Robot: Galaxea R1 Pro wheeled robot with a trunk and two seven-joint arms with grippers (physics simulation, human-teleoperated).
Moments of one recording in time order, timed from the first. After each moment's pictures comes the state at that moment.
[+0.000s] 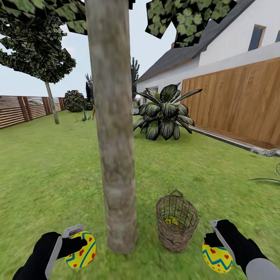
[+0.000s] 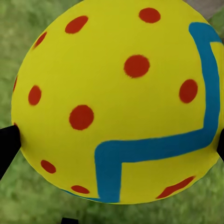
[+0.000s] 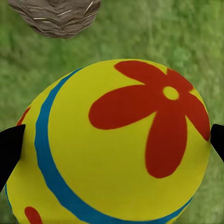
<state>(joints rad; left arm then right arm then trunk) -0.33 0.05 0.27 -1.07 0.07 0.95 -0.07 -0.54 -0.26 0.17 -0.69 -0.09 0.84 0.00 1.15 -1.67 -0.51</state>
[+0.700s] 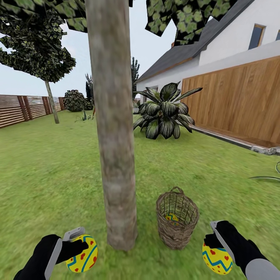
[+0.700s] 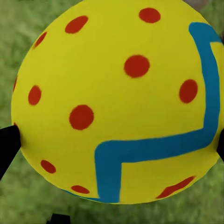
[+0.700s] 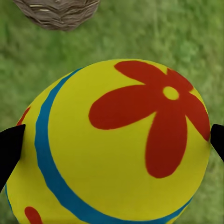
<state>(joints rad) -0.33 0.05 0.27 -1.03 0.12 0.95 -0.07 -0.54 -0.25 0.17 -0.68 -0.09 0.82 0.00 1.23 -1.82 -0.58</state>
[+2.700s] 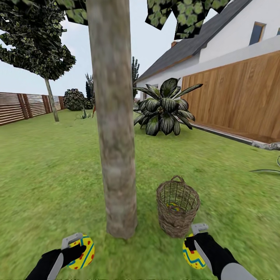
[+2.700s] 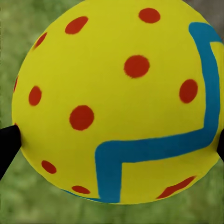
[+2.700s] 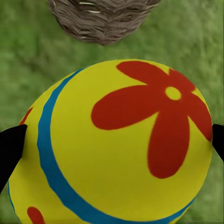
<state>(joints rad) -0.38 0.08 0.27 -0.67 0.13 0.46 -0.05 -0.55 -0.07 0.17 -0.50 -0.05 0.50 -0.12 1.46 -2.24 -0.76</state>
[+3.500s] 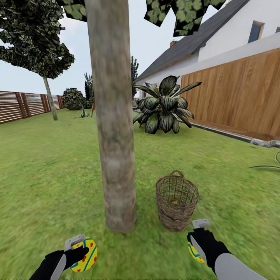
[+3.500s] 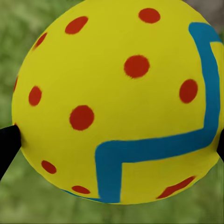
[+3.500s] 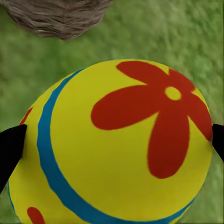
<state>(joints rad) -0.38 0.07 0.26 -0.64 0.13 0.46 -0.06 -0.62 -0.04 0.17 -0.39 -0.05 0.45 -0.30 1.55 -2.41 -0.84</state>
